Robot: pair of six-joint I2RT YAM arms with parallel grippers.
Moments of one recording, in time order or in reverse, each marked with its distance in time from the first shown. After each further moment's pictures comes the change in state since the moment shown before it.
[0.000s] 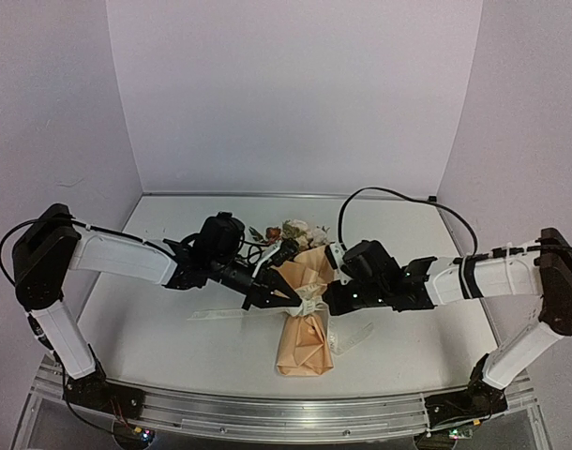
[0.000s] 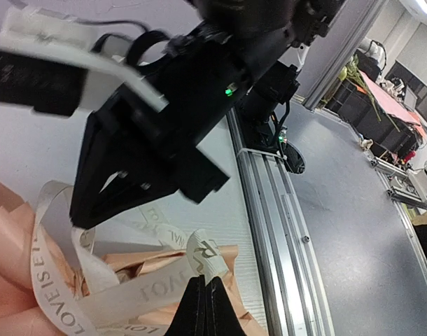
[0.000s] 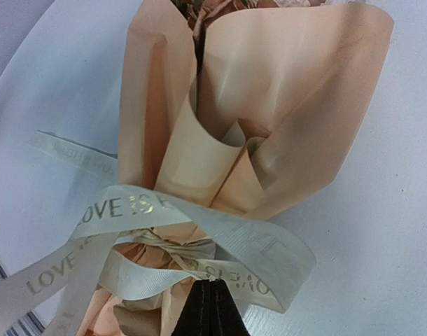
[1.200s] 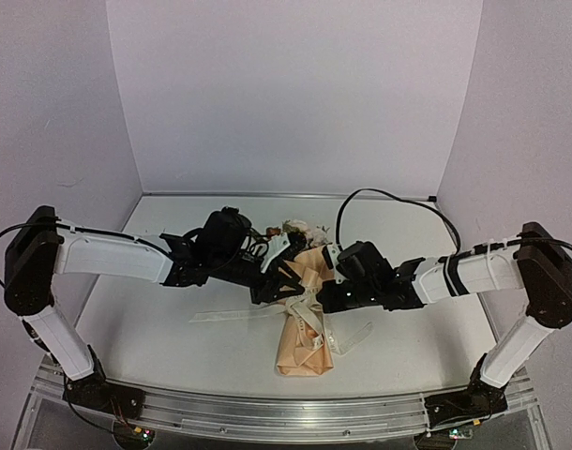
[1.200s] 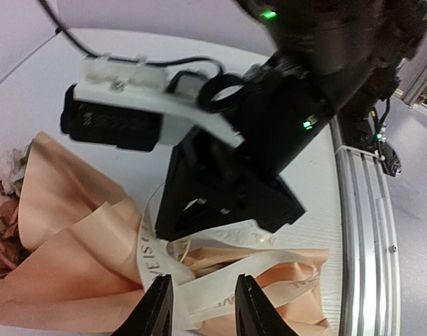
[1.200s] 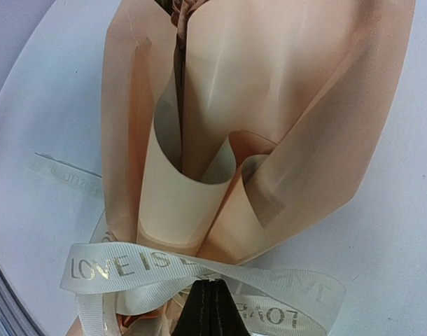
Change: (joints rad) left arm -0.094 -0.066 0.059 -0.145 -0.432 0.109; right arm -0.030 0.109 0.021 0.092 -0.048 0.072
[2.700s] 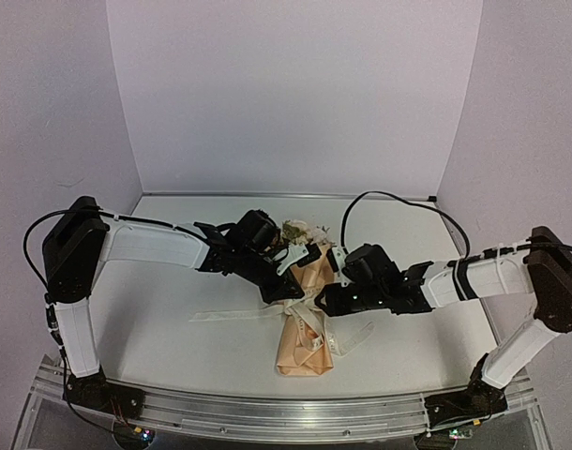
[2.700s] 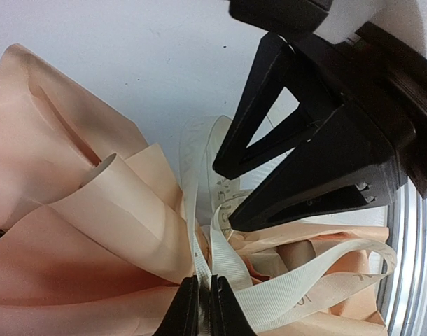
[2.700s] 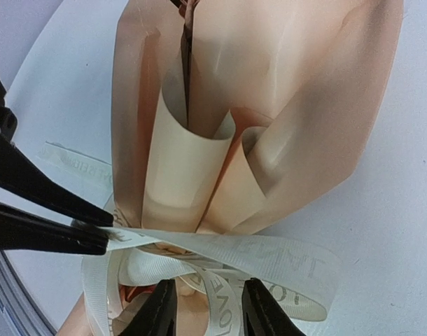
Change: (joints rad) left arm 0.033 0.248 0.266 -0.323 -0.064 0.054; right arm 0.000 -0.059 -0.060 0.016 -0.033 0.000
